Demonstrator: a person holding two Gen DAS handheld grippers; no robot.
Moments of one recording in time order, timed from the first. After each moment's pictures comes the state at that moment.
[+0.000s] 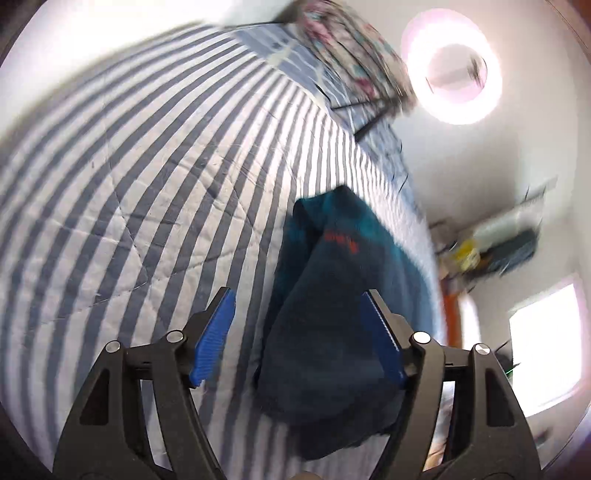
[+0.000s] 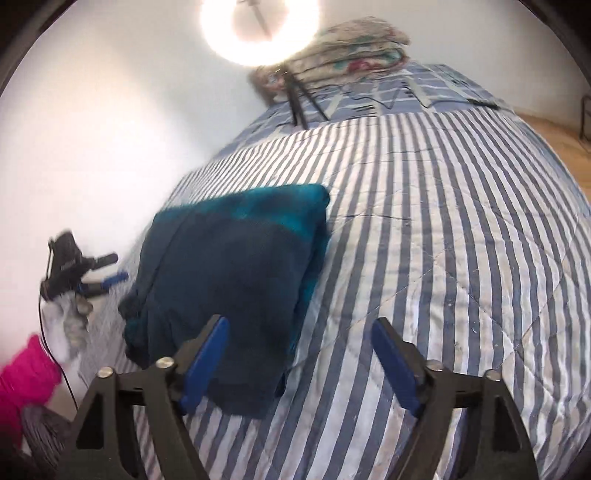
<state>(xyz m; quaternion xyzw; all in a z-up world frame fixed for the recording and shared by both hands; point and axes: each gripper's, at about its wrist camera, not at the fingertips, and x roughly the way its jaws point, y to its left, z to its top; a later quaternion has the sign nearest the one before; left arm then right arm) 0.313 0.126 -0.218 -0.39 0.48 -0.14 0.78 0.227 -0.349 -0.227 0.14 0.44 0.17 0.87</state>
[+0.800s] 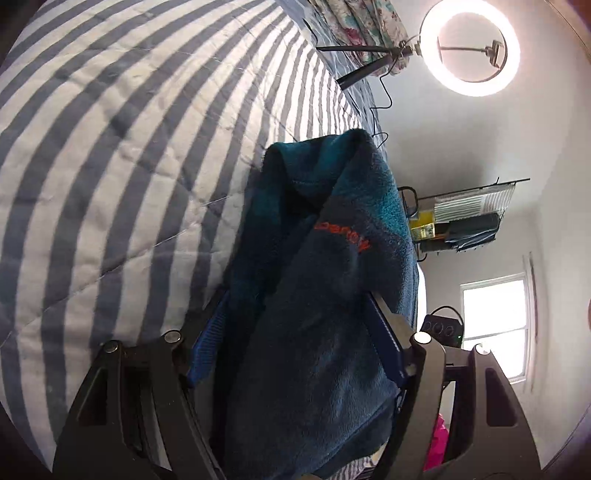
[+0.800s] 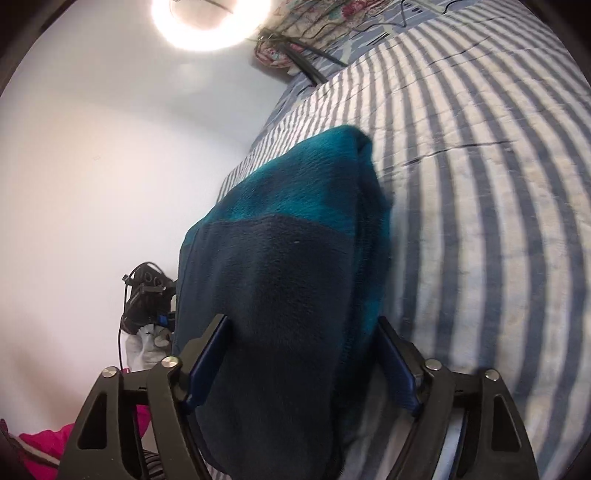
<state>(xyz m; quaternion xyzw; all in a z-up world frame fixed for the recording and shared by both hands) 0.369 0.083 -0.266 -0.41 0.54 -0.24 0.70 0.312 -0.312 -0.302 0.31 0.48 0.29 0.77</state>
